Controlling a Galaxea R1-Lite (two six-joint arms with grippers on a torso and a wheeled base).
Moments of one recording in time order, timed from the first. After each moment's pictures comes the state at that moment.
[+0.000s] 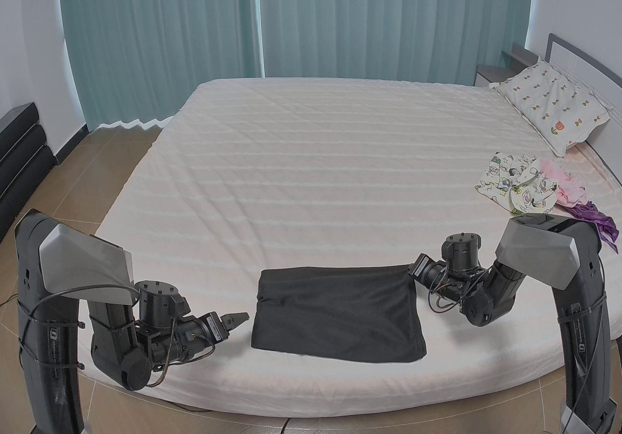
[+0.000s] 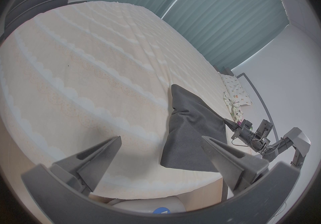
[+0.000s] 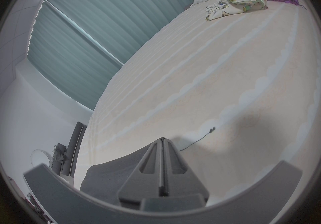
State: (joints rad) left arm -0.28 2.36 -0.36 -1.39 -0.18 -0.69; right arm 0.27 2.57 -1.02 -1.07 0.00 0.78
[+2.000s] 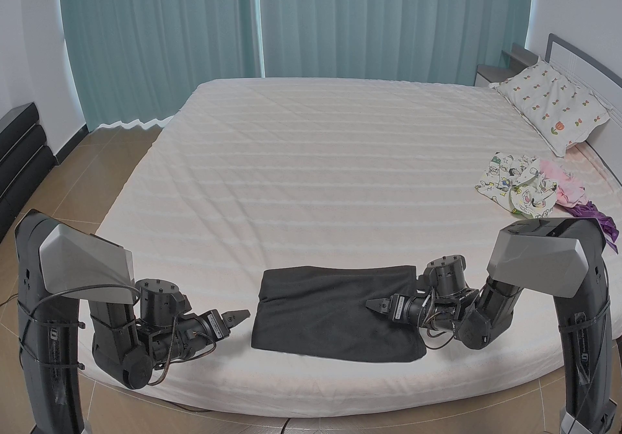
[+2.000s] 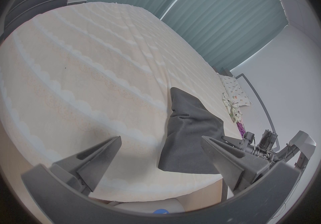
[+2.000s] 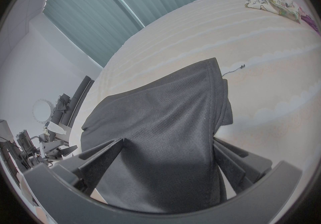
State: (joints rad) left arm -0.28 2.36 -0.37 -1.39 -0.18 -0.69; right arm 0.41 2.49 -0.84 -1.00 0.13 0.54
